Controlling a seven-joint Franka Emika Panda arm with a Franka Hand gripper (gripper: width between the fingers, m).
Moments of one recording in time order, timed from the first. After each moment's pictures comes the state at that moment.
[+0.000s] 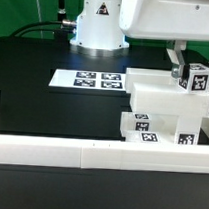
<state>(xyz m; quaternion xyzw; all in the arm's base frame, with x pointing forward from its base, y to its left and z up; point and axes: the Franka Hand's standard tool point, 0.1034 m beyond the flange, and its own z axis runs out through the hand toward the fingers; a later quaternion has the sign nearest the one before) 0.651 0.073 0.117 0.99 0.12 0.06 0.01</state>
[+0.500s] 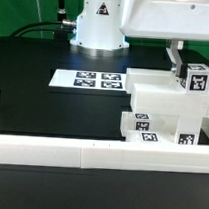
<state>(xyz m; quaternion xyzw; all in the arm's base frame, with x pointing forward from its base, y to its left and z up) 0.651 0.073 0.117 1.00 -0.06 0.06 0.00</state>
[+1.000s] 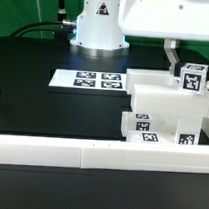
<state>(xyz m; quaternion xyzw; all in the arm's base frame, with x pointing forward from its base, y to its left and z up) 0.650 0.073 0.116 0.95 -0.30 0.07 -0.03</state>
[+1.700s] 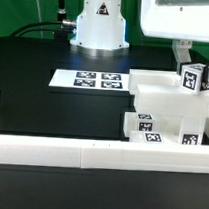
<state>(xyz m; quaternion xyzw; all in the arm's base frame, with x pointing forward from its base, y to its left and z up) 0.649 0.077 0.115 0.86 -0.50 0.06 -0.05</state>
